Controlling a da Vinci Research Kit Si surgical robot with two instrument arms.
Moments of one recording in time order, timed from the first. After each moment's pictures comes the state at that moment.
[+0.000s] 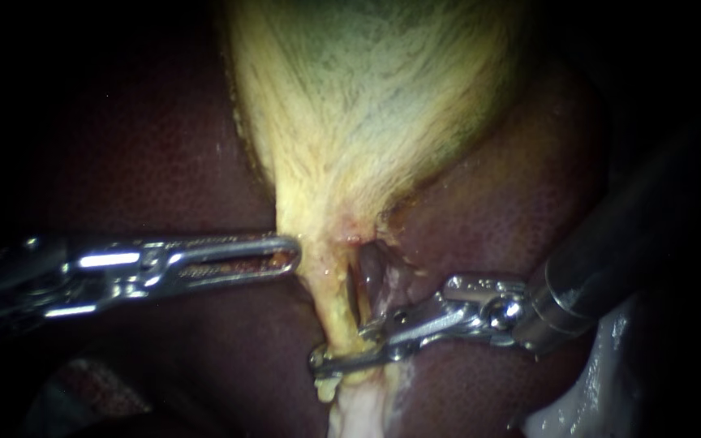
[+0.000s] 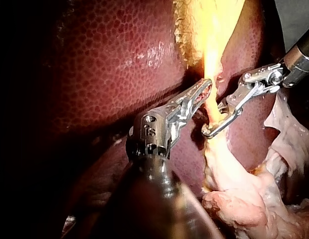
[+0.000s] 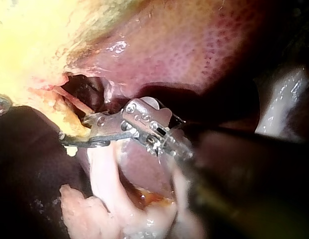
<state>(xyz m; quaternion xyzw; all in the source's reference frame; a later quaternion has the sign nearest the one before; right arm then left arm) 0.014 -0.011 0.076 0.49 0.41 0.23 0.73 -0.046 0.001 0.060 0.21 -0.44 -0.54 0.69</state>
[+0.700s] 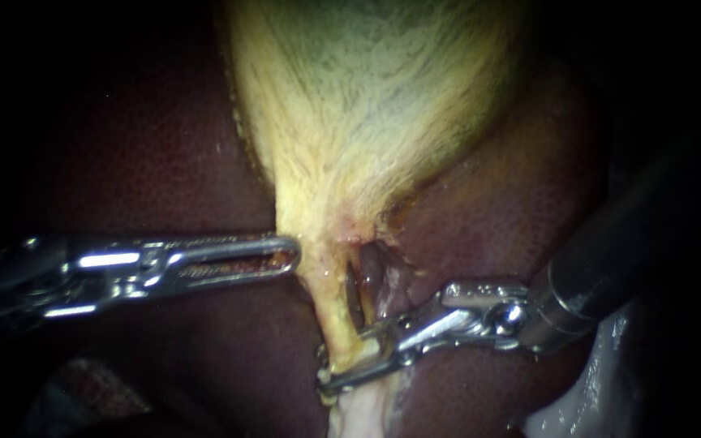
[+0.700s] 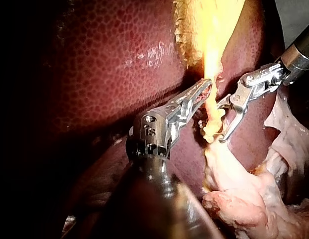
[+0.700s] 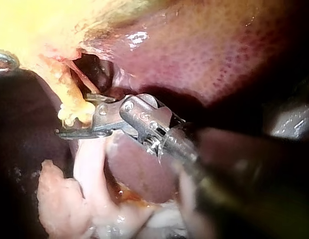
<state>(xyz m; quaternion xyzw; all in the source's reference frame) 0.015 -0.011 0.076 0.42 0.48 0.11 0.76 -0.045 0.001 0.060 0.21 -0.44 -0.54 0.69</state>
